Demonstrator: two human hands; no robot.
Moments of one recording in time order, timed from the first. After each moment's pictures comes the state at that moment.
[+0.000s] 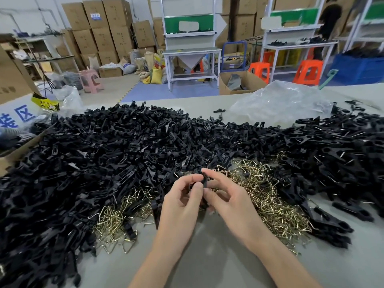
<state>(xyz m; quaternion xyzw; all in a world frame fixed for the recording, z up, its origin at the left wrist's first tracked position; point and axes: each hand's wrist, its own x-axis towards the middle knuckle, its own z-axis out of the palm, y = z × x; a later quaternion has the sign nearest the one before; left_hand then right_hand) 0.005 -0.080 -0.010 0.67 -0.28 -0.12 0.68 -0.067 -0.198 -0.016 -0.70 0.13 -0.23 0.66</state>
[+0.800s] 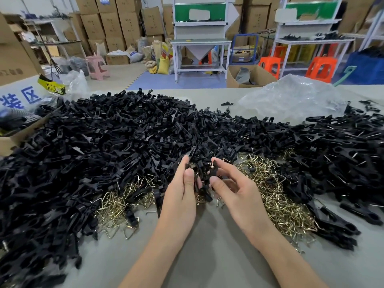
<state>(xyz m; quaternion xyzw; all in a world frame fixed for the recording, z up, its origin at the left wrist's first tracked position) 0.012 -0.079 -0.015 0.74 -0.28 -0.07 0.61 -0.069 -0.199 -0.015 -0.73 0.14 -0.29 0.61</state>
